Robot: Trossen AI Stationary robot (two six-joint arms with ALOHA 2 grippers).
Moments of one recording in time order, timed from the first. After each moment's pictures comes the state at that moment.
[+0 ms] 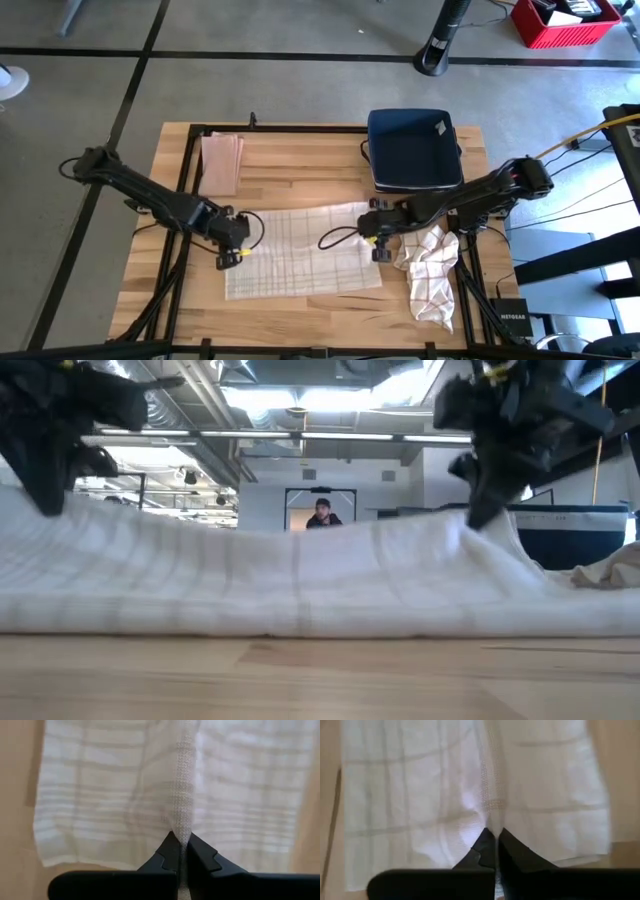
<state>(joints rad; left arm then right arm) -0.39 1.15 0.73 -0.84 -0.06 -0.62 0.22 1.44 0.89 -0.55 0.09 0.19</state>
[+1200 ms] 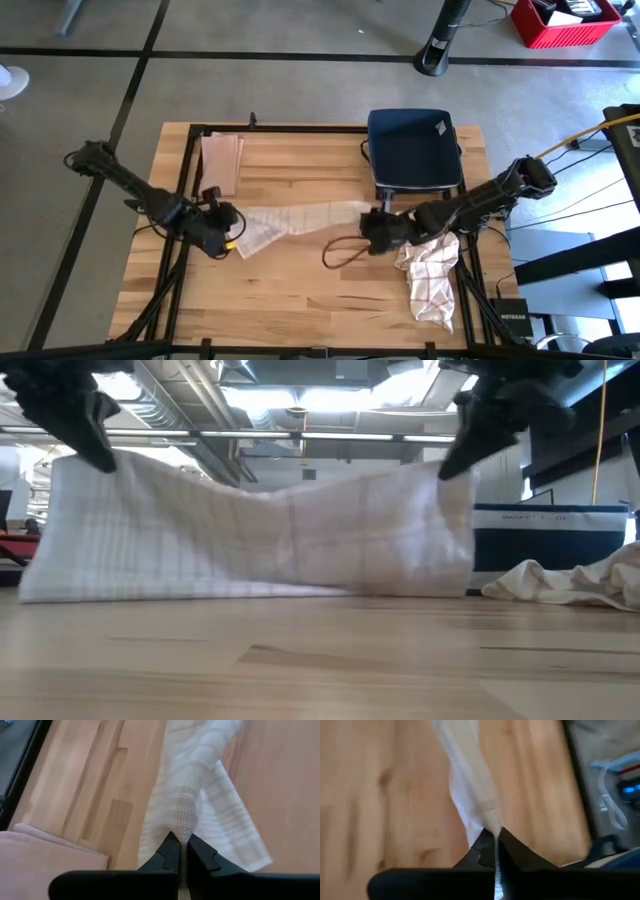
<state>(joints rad) -0.55 1.01 0.79 -1.03 -0.60 -0.66 0.35 1.42 0.98 -0.63 0.63 0.16</state>
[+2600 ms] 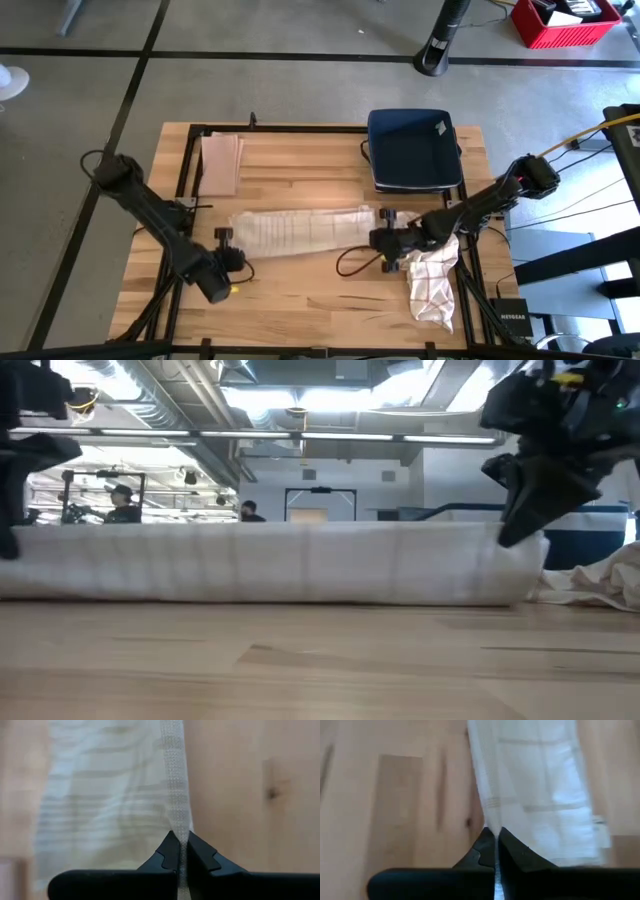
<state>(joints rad) -0.84 1.46 0.76 -0.80 -0.49 -0.78 0.43 1.38 0.70 -0.37 0.32 0.29</state>
